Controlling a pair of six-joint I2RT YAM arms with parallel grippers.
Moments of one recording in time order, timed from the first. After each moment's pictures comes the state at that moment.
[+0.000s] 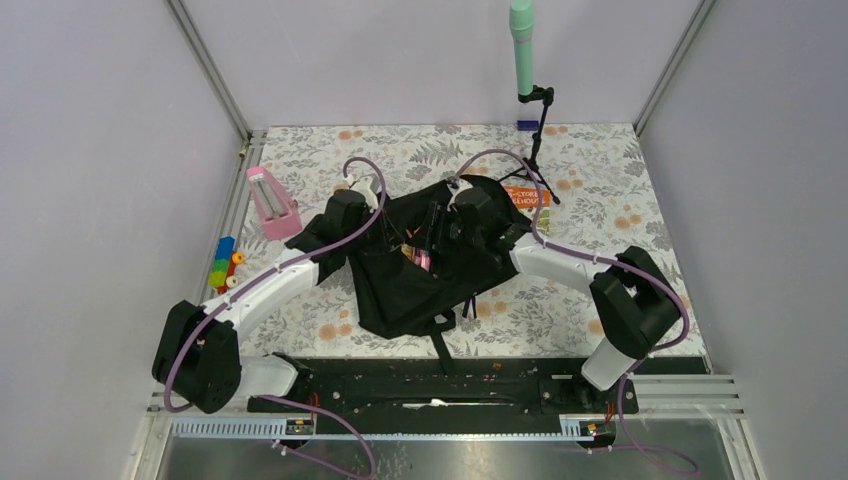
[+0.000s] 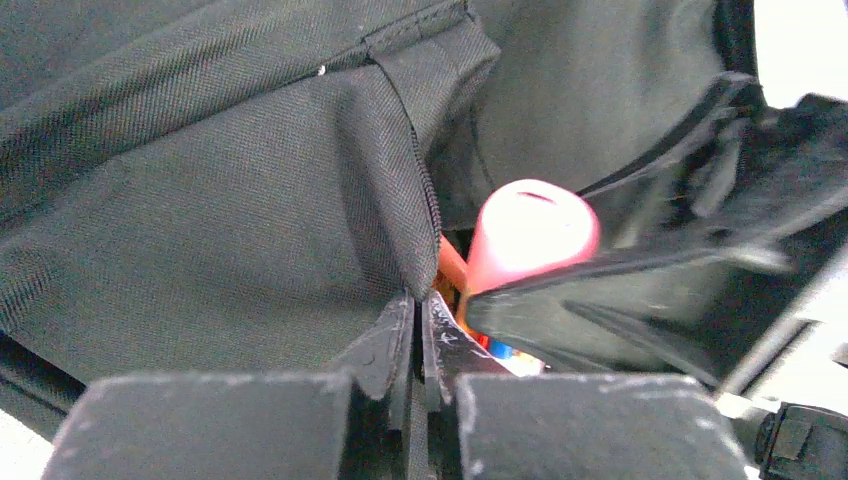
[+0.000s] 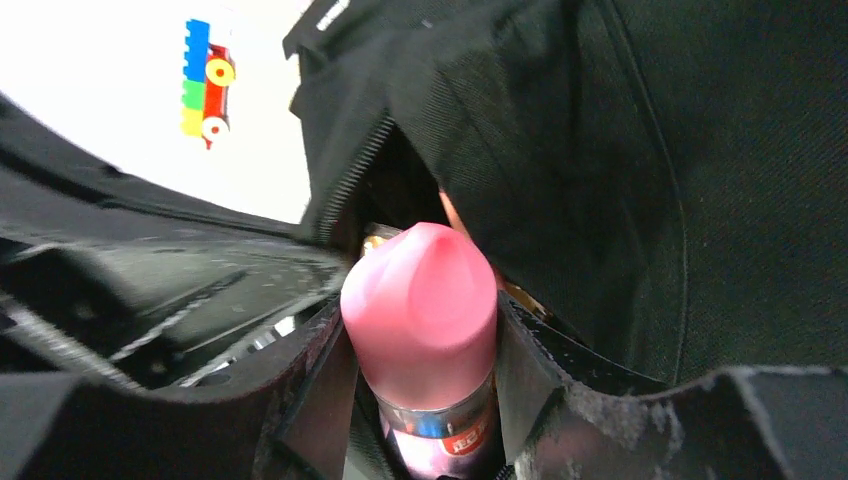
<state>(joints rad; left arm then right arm) -0.50 1.31 0.86 -0.18 0.18 -0.57 0.72 1.64 1.01 0.09 -0.20 0.78</state>
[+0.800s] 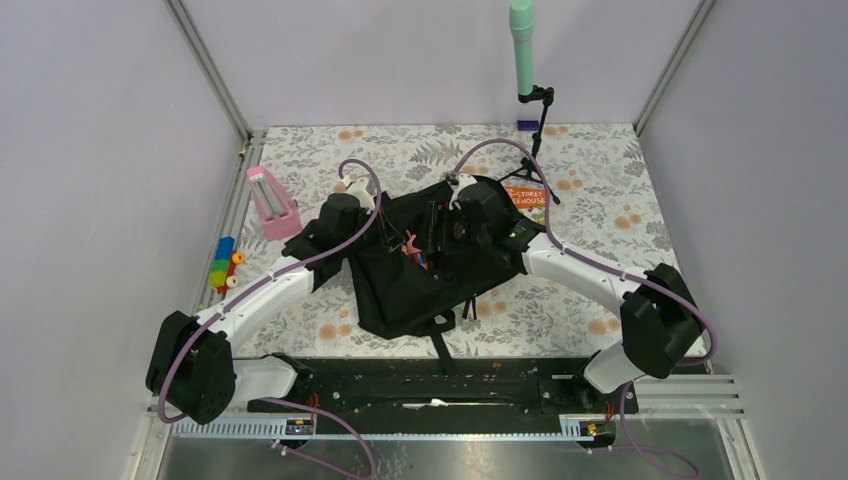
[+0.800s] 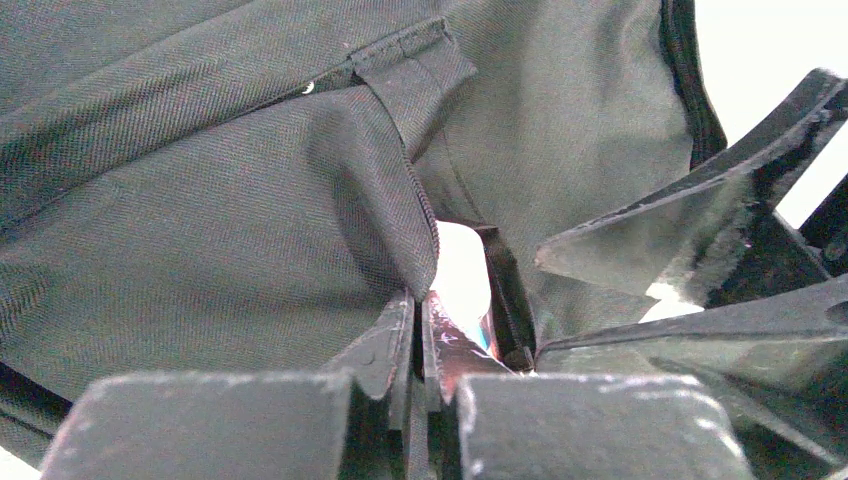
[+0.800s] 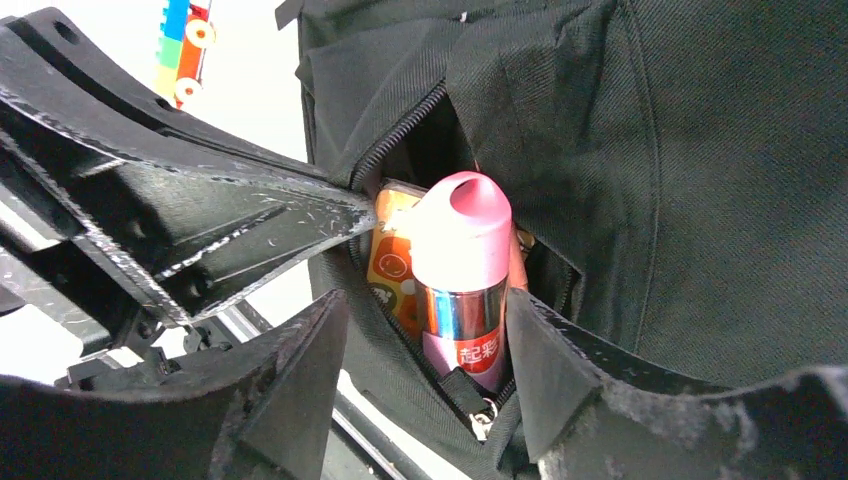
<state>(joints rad) -0.50 1.24 0.79 -0.10 0.20 -0.58 0.75 1.54 1.07 -0.13 -0.15 0.65</state>
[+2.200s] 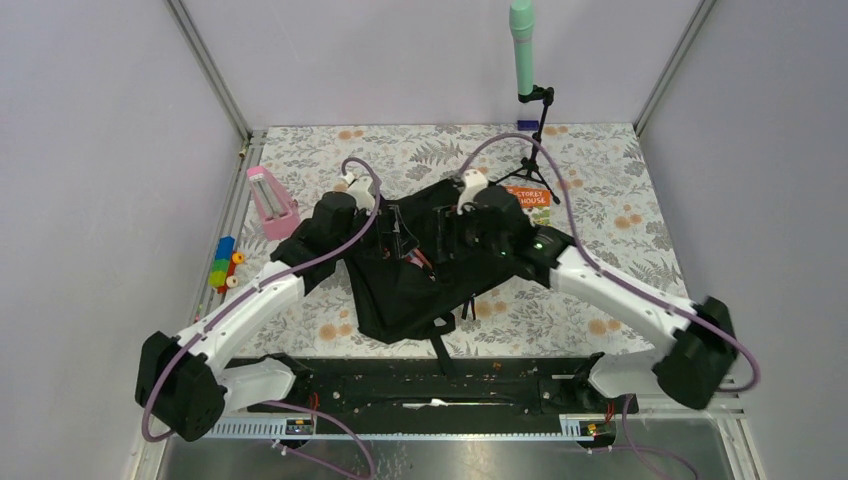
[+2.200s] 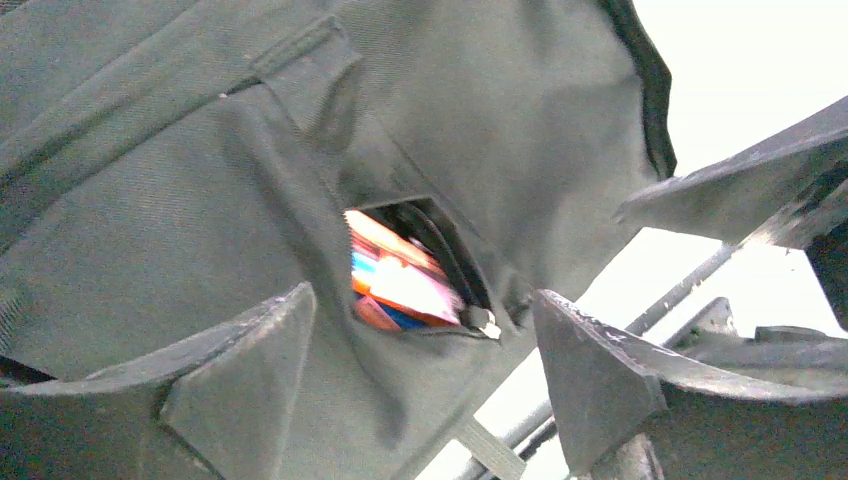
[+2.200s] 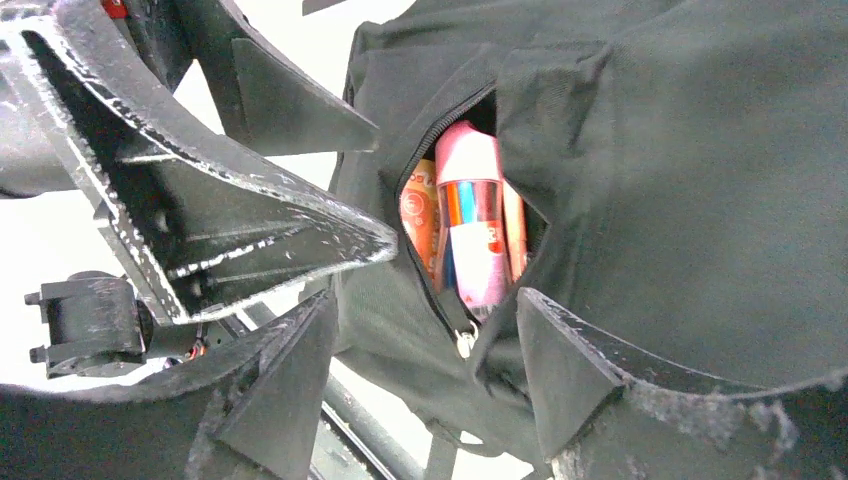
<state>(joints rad) -0.52 1.16 0.83 -0.21 0.24 -0.51 0.81 1.40 1.10 -0.26 -0.09 0.46</state>
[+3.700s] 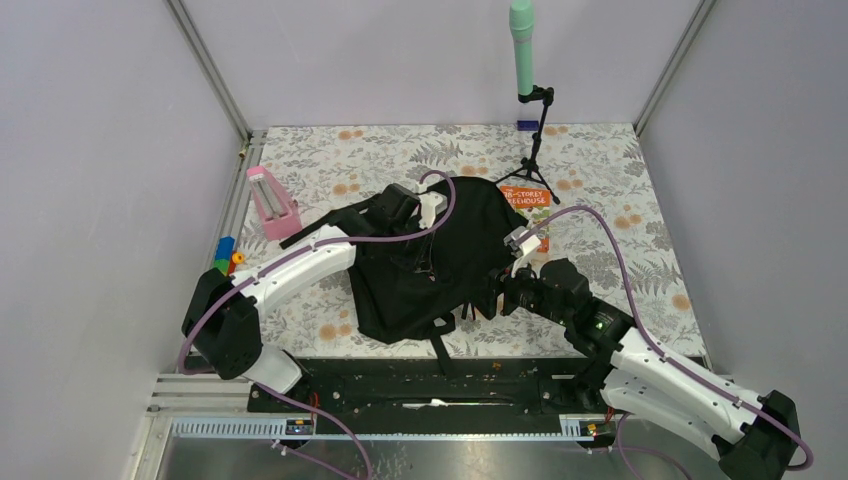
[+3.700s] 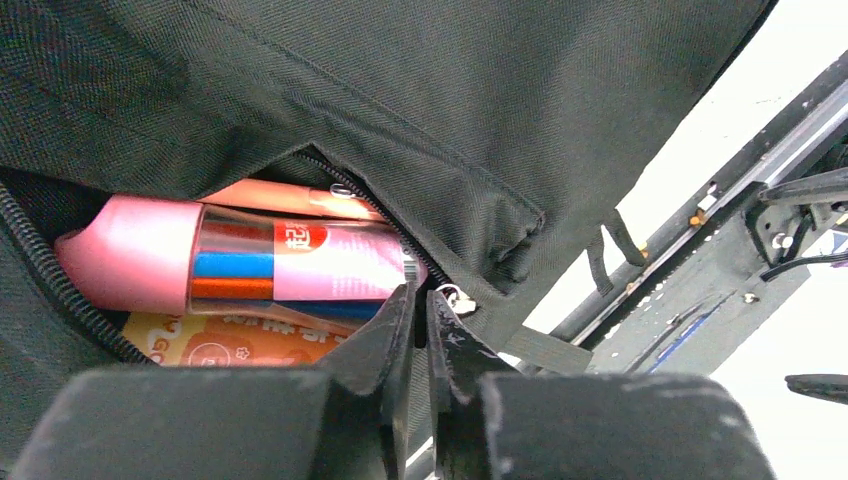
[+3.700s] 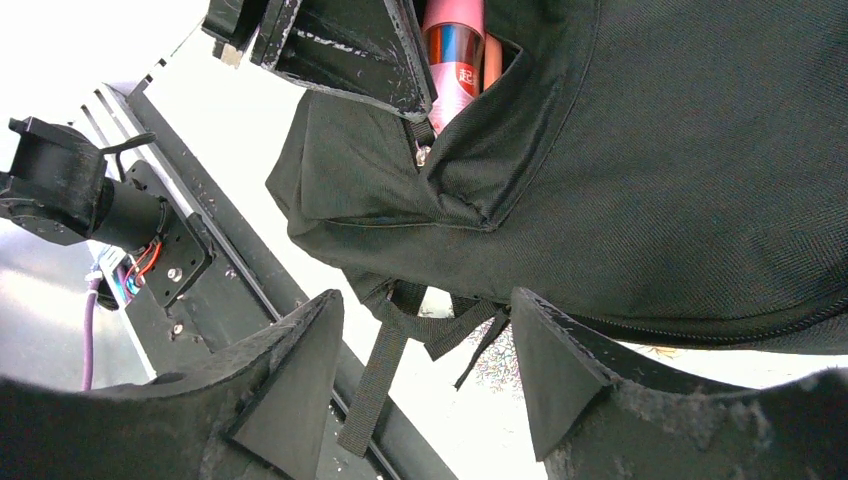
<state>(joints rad) -0.73 1.50 1.17 -0.58 0.24 -0.22 0.80 0.71 0.48 -0.10 -0.12 0.36</state>
